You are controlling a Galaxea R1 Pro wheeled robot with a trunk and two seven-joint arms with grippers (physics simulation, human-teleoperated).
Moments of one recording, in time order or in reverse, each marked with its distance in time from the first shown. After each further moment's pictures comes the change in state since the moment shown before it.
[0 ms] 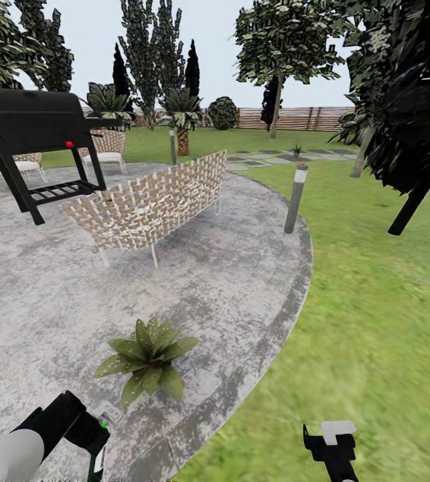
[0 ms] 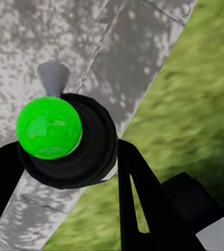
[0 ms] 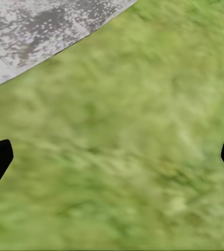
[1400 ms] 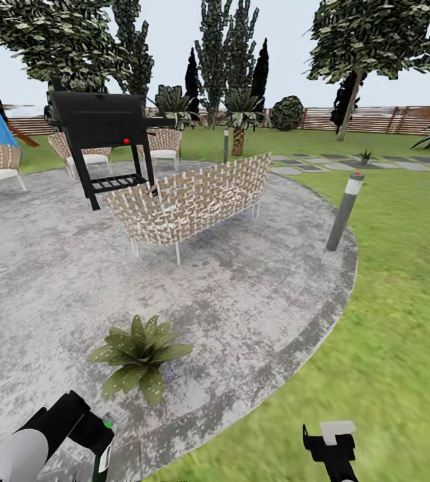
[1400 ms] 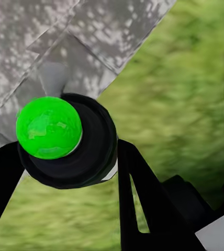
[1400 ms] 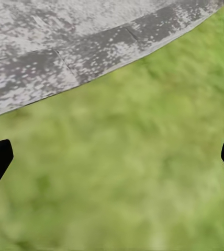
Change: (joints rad) left arm 0.000 -0.017 0.003 0.000 0.000 0.004 0.000; right arm 0.000 0.002 0.000 0.000 0.000 0.002 0.001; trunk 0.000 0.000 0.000
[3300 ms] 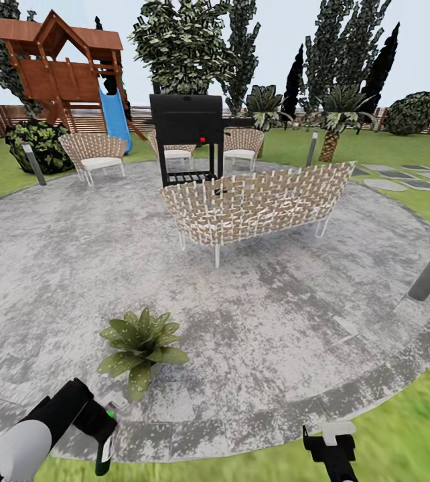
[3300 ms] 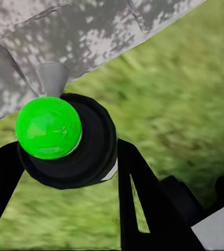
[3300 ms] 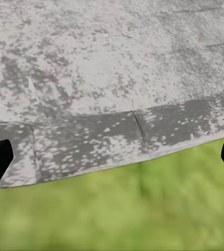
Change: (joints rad) left arm -0.016 -0.004 -0.018 -0.074 -0.016 0.086 -0.067; right arm 0.001 -0.001 0.000 0.000 0.000 0.000 0.002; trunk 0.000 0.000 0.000
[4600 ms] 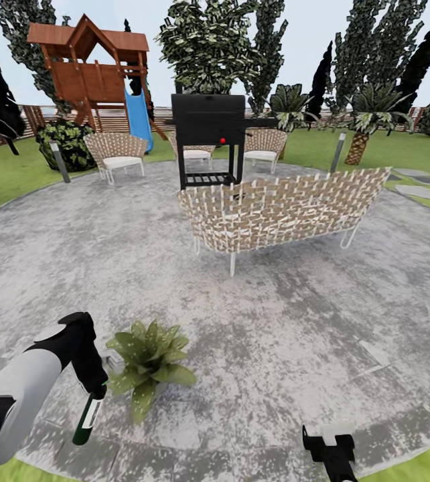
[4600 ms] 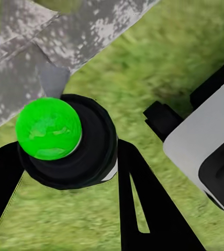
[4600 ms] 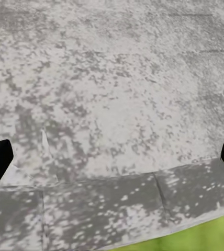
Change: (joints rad) left arm -0.286 0.021 -0.041 -0.034 -0.596 0.099 -0.690; right arm 0.000 0.002 0.000 0.000 0.000 0.000 0.000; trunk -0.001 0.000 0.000
